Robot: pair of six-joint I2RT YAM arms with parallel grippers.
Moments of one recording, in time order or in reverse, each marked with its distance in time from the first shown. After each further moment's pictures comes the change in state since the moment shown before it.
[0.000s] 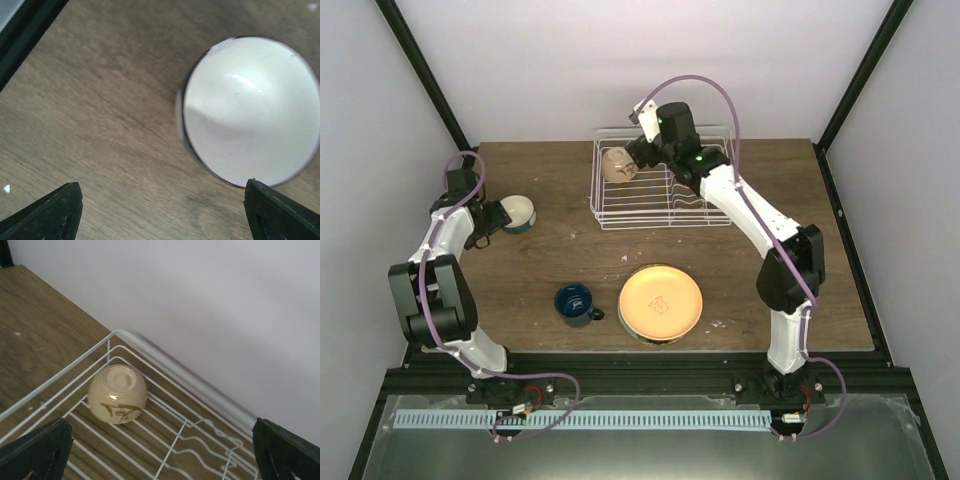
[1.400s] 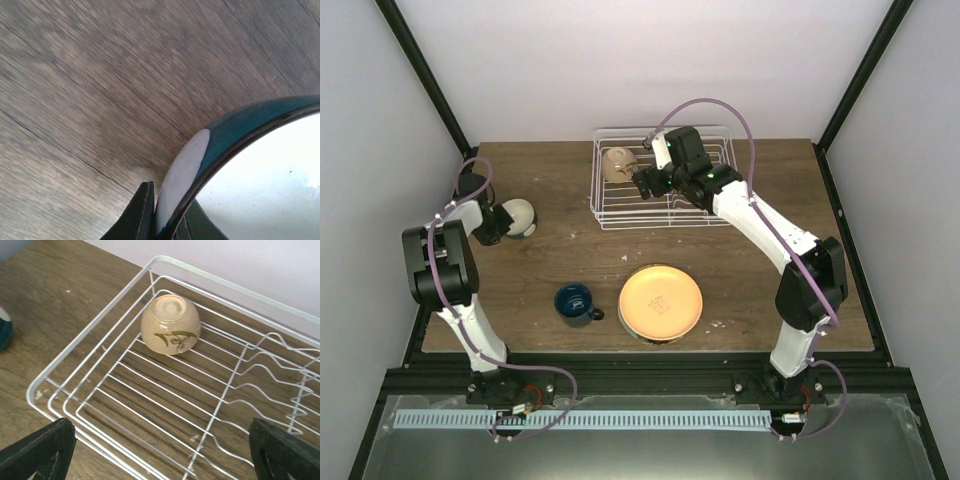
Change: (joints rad) left arm 0.016 0.308 0.078 0.123 0.111 -0.091; right arm 0.001 -0.182 -0.257 -0.147 -0.152 0.320
